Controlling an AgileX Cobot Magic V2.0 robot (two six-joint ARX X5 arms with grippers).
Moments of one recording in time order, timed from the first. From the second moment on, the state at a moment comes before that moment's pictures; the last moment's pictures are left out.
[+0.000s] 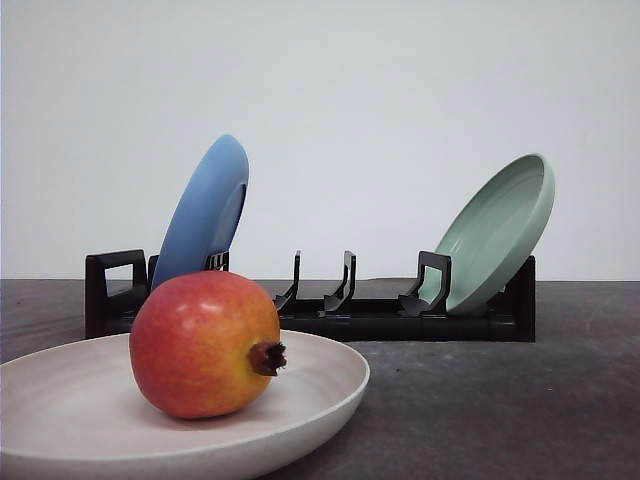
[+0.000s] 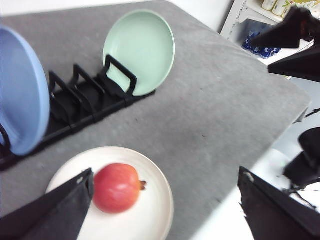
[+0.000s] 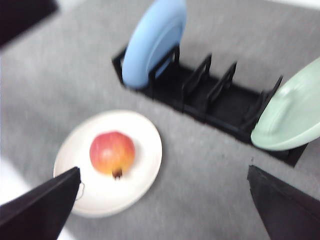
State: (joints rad) left_arx -1.32 0.54 0.98 -0.87 -0.41 -0.40; right_arx 0.75 0.57 0.89 -0.75 -0.03 0.23
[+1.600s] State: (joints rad) left_arx -1.09 0.50 0.96 -0.78 -0.39 -0.24; right_arx 0.75 0.46 0.79 -0.64 -0.02 0.27
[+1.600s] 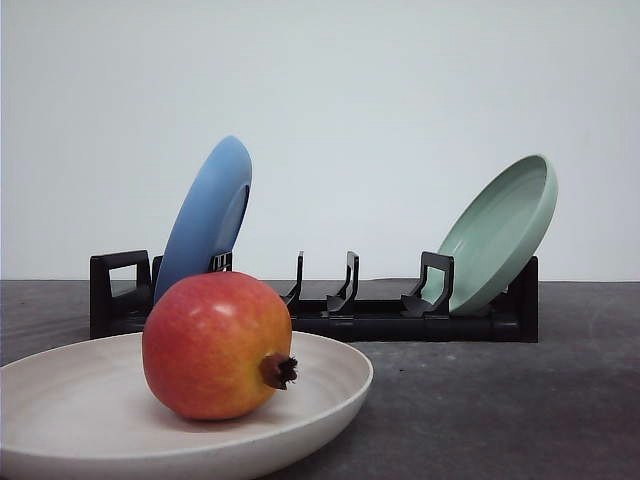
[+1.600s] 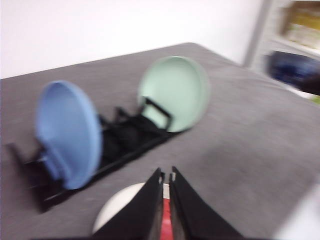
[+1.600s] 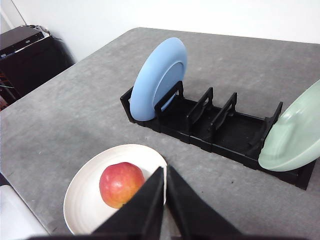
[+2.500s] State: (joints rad) left_arx -0.02 0.01 0.07 -0.25 -0.05 0.09; right_arx 0.75 0.46 0.79 -0.64 -0.02 0.27
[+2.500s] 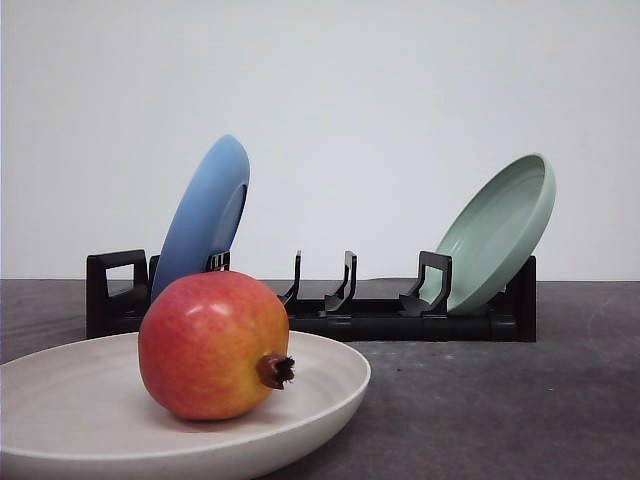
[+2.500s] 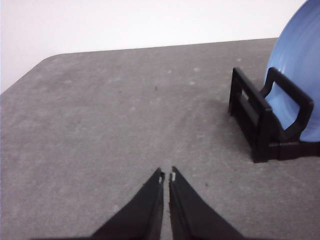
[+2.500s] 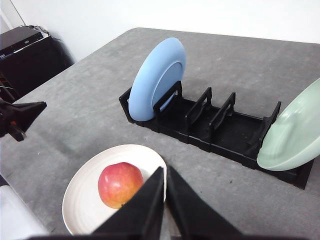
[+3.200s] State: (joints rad) left_arx -0.02 0.00 0.02 -0.18 -0.05 0.02; right_arx 0.75 0.46 0.79 -0.64 -0.02 0.27
